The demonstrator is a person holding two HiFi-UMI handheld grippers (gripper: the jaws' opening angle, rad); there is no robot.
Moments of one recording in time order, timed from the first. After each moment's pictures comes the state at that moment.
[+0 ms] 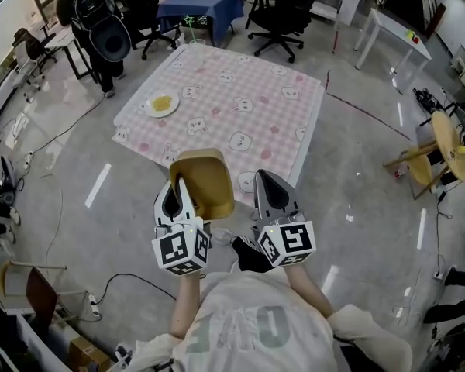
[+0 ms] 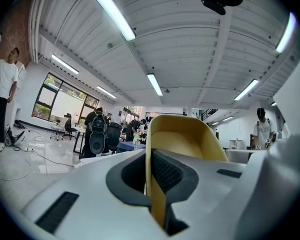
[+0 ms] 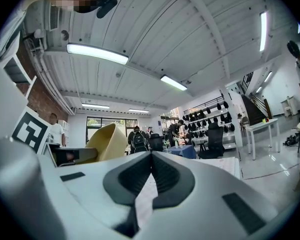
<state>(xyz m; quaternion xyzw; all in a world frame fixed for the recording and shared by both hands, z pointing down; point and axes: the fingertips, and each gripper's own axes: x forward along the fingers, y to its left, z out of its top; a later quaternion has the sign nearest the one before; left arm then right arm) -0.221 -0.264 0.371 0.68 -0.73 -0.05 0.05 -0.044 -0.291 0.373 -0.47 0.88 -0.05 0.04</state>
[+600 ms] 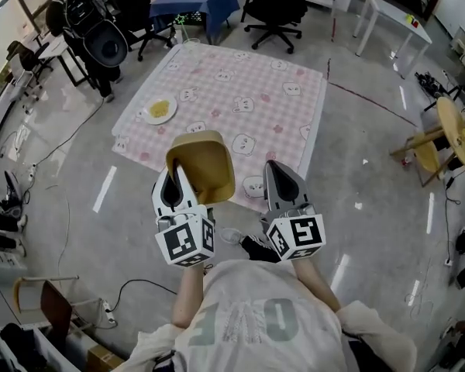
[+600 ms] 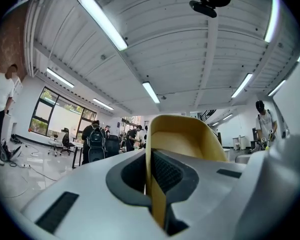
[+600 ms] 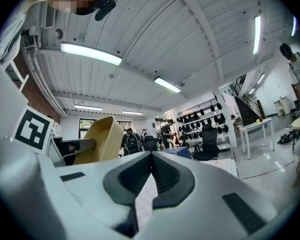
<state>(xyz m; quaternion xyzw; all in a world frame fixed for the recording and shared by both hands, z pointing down) -0.232 -0.319 0.339 0.68 -0.73 -0.05 -0.02 -0.037 -0.335 0.373 -0.50 0.86 -0.06 0.06</state>
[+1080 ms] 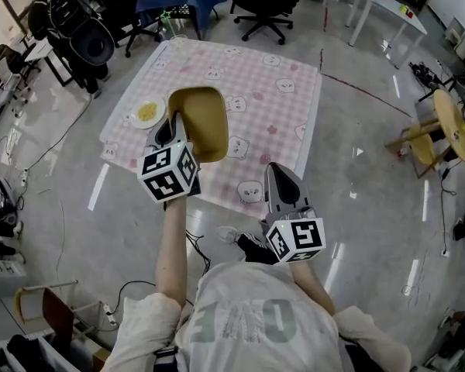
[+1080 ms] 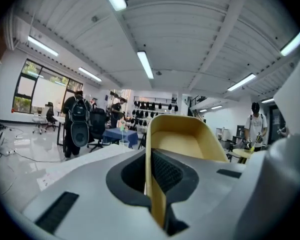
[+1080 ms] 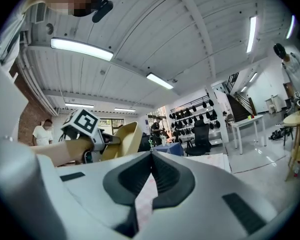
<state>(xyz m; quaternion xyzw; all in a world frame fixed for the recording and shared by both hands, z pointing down) -0.228 -0.477 0.363 0.74 -0.67 0.03 0.11 -0.019 -0.361 0.390 -0.54 0.84 -0.09 0.05</state>
